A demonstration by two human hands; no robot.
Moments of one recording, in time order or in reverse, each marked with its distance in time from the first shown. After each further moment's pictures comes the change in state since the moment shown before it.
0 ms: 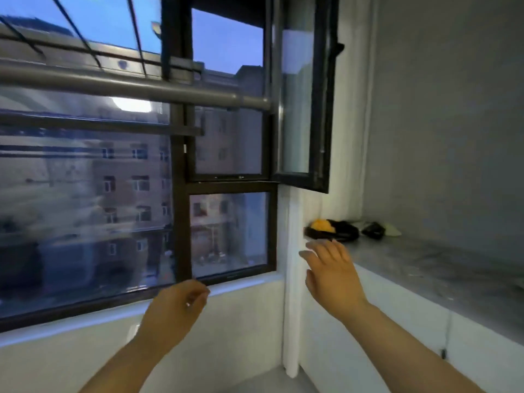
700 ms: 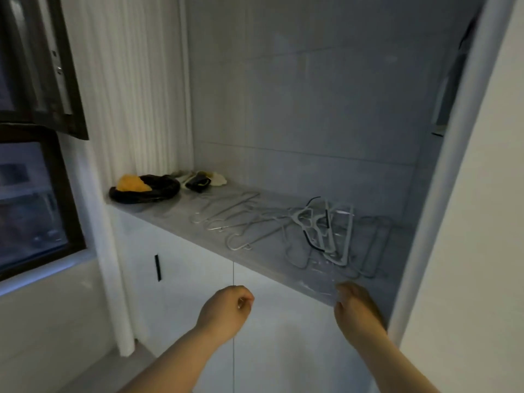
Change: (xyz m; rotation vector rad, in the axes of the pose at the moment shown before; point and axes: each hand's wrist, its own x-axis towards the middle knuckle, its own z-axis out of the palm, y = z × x) left_hand 0.005 0.316 0.434 -0.201 -0.698 0.332; right_hand -0.287 0.377 -0.075 -0.181 -0.743 1.023
